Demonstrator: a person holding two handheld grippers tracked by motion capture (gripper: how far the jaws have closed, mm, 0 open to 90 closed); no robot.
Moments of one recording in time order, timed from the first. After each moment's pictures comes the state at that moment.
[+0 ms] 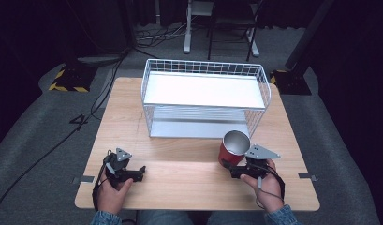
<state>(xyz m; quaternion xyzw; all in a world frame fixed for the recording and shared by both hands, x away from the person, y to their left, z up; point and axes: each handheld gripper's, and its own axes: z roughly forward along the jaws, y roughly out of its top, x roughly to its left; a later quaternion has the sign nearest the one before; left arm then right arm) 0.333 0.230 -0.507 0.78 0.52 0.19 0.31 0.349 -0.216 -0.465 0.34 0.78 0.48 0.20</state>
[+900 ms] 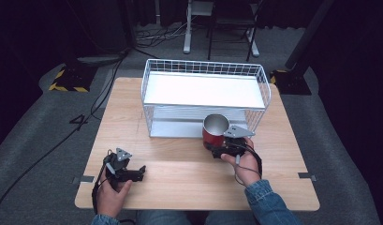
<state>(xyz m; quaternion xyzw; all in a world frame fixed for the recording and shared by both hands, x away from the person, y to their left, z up) 0.333 0.229 -0.507 0.77 0.52 0.19 0.31 0.414 -0.162 -0.463 0.32 0.80 0.47 0.20</state>
